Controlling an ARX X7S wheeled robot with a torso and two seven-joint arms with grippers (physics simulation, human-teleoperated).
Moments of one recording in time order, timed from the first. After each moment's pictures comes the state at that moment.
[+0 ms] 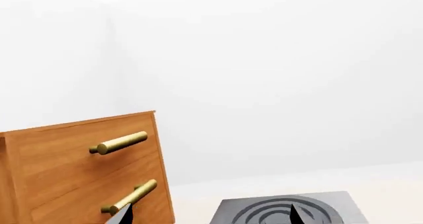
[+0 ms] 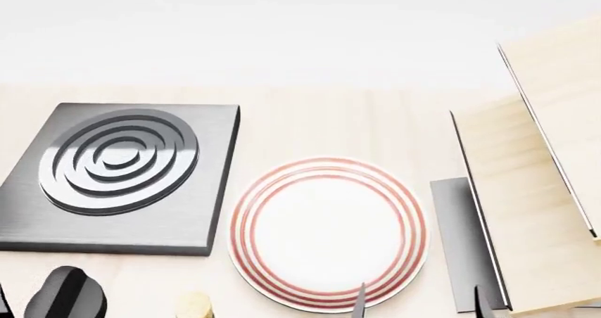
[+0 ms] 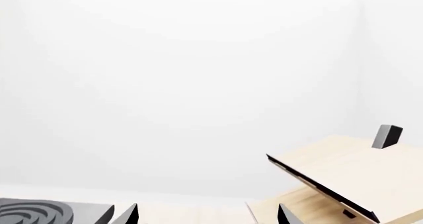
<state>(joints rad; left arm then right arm) 0.19 -0.36 0.05 0.66 -0.02 -0.19 -0.44 -0.22 0.28 -0.25 -0.56 -0.01 -0.07 0.38</state>
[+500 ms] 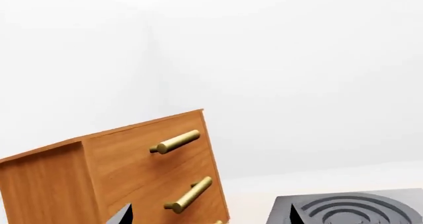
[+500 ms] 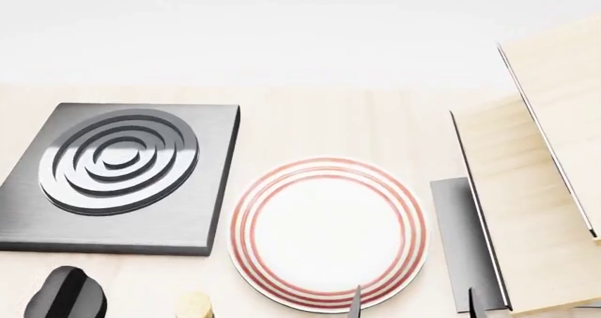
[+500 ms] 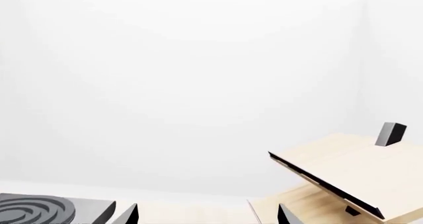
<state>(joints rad) 0.22 -0.41 -0.08 0.71 -0.02 -0.28 -0.48 -0.21 0.29 -0.26 -0.54 -0.02 -0.08 0.39</state>
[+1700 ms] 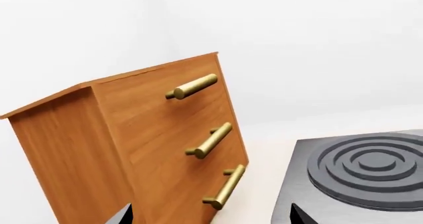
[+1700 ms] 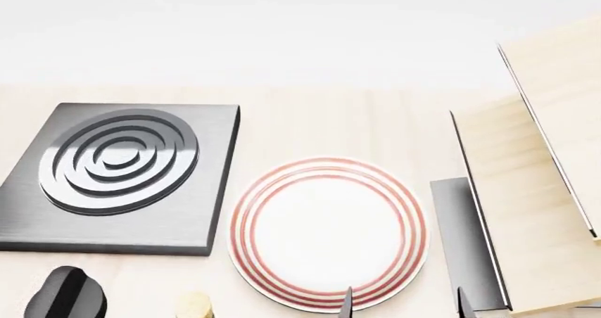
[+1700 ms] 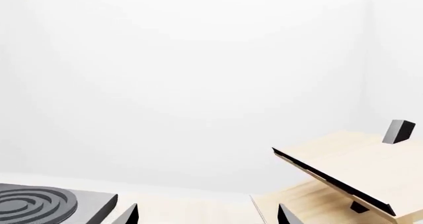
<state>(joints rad) 0.21 -0.46 -0.21 0.71 -0.17 -0.53 -0.44 -0.18 0.30 -0.31 -0.51 -0.03 -0.08 0.42</state>
